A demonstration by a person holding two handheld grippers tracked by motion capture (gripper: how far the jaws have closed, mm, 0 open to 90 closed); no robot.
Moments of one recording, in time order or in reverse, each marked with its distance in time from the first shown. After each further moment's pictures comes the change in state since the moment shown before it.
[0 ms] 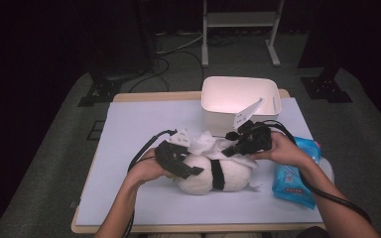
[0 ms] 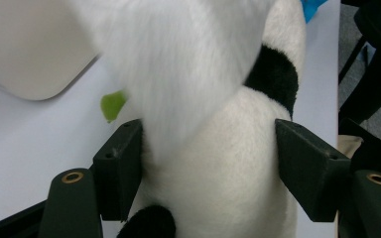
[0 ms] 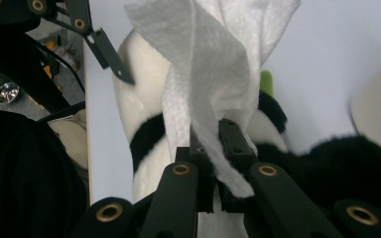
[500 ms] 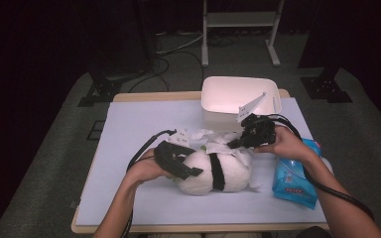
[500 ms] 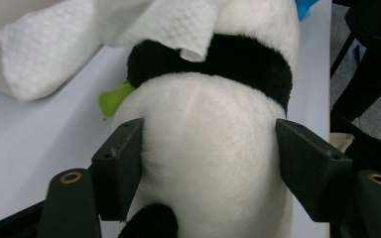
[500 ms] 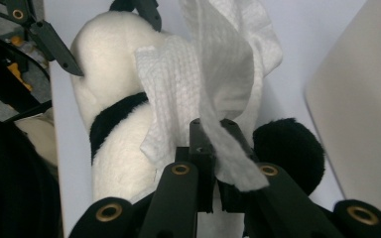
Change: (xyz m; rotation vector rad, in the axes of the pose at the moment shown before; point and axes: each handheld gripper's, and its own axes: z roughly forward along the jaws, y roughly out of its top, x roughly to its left) left arm 0.000 -0.001 -0.003 -0.006 -0.022 -0.012; right arm -0.014 -0.004 -0.011 0.026 -0.083 0.029
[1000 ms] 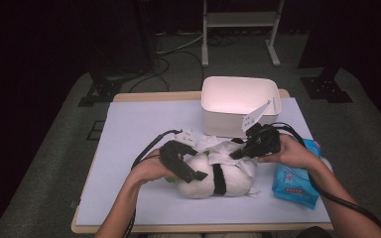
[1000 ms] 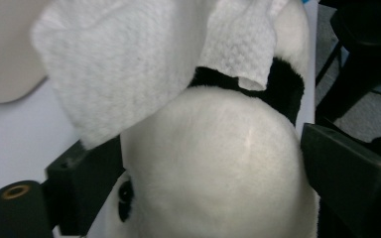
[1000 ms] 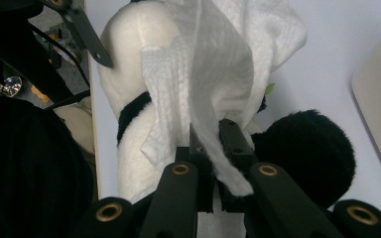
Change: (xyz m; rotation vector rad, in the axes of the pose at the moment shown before) left arm -0.003 0.006 0.014 0.018 -0.074 -0.002; right arm 0.016 -0.015 -0.004 -0.007 0.082 -0.009
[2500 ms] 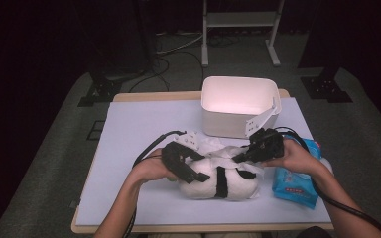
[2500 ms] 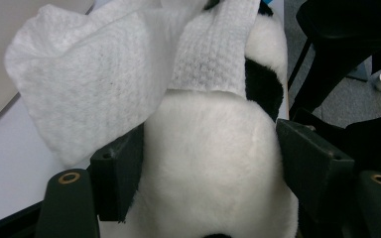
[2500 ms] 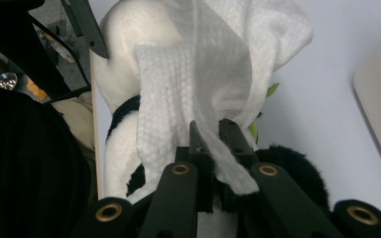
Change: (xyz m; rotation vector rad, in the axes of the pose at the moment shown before) left arm -0.006 0.007 -0.006 0.006 -0.053 0.057; right arm 0.007 -0.011 -0.002 -0.014 -0.018 -0.032
